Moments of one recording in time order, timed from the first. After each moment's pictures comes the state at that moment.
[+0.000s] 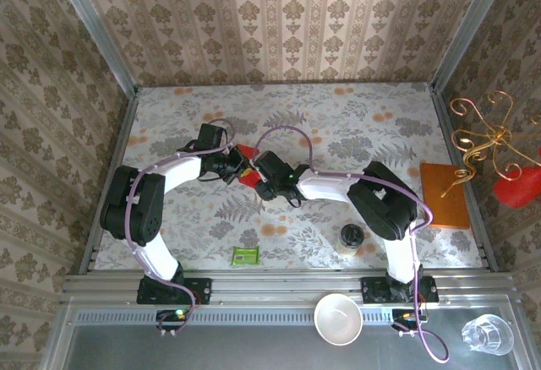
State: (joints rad) left arm -0.37 1.72 0.97 -0.21 0.57 -0.99; right arm 0.83 1.98 1.23 -0.19 0.14 0.16
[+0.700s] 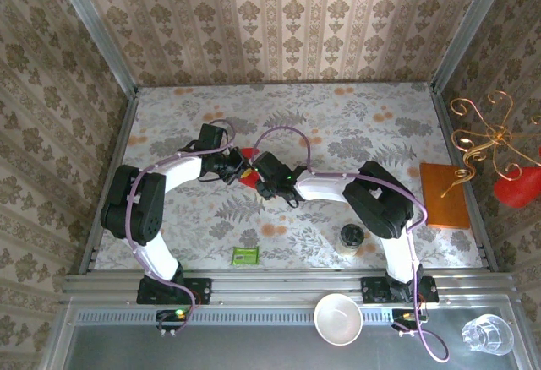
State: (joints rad) left arm -0.37 1.72 0.97 -0.22 0.57 -1.00; right arm 0.83 2.01 1.23 -0.15 0.18 0.15
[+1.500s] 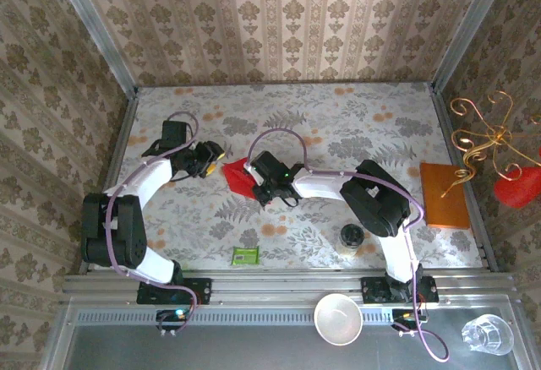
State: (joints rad) left arm -0.15 1.50 0.92 -0.36 0.47 -0.89; right arm 0.83 2.03 1.28 -0.22 -0.04 0.12
